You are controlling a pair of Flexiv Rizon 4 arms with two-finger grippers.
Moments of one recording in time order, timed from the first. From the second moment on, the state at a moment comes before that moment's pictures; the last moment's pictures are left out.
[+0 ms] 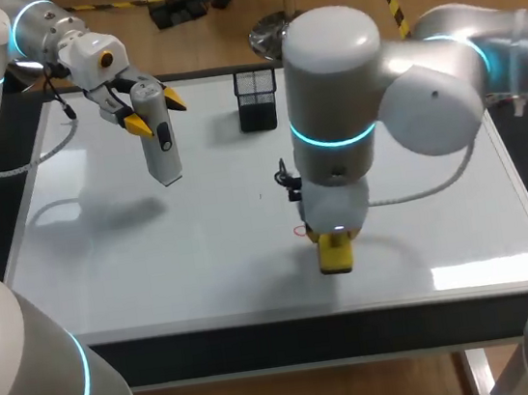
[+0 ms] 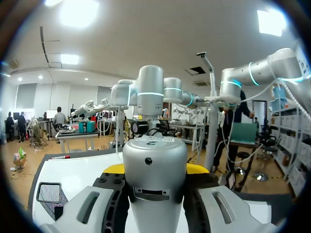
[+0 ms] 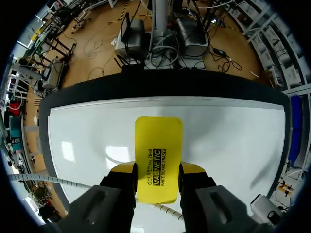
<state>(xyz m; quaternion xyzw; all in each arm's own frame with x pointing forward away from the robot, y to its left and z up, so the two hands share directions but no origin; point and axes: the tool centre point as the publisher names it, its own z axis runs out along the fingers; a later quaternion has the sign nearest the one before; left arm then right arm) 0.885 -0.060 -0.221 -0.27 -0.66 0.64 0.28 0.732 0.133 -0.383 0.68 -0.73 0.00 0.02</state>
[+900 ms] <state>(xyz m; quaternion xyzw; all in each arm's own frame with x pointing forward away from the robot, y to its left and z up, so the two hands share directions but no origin) 0.885 -0.060 -0.221 -0.27 -0.66 0.64 0.28 0.772 0.202 -0.411 0.71 -0.70 -0.02 0.03</state>
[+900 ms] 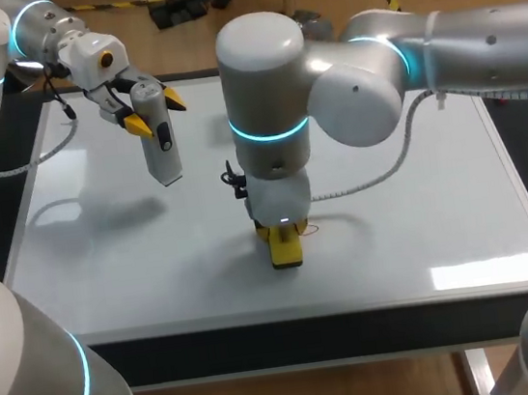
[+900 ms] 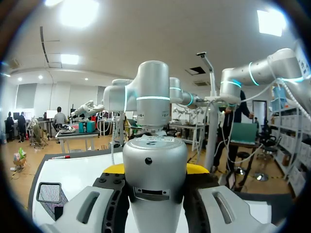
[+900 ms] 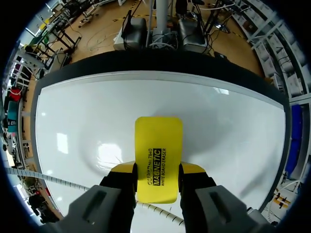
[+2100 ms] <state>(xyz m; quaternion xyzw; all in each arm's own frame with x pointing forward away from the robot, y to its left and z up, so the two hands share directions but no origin) 0.885 -0.060 -0.221 -0.27 -0.66 0.64 0.28 0.799 0.111 -0.430 0.63 -0.77 -0.02 0.06</state>
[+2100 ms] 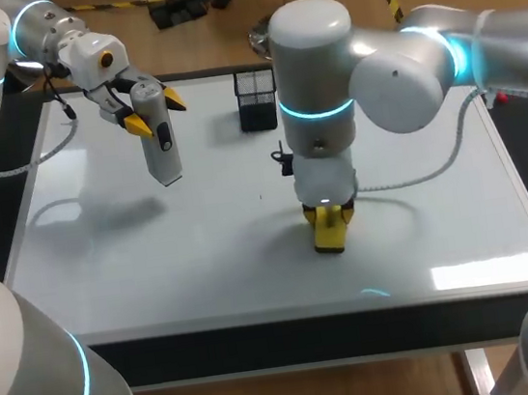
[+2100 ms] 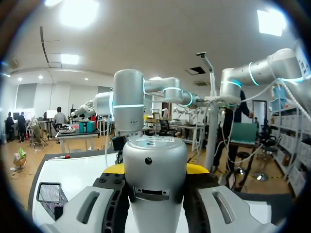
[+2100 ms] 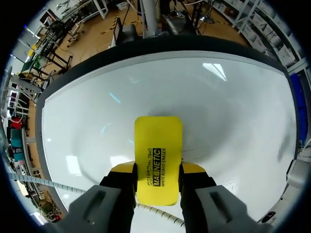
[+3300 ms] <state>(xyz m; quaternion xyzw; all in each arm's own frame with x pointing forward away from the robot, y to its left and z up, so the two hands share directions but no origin) 0.885 -0.060 -0.221 -0.27 -0.66 0.64 0.28 0.824 0.060 -0.368 0.64 -0.77 0.00 0.03</state>
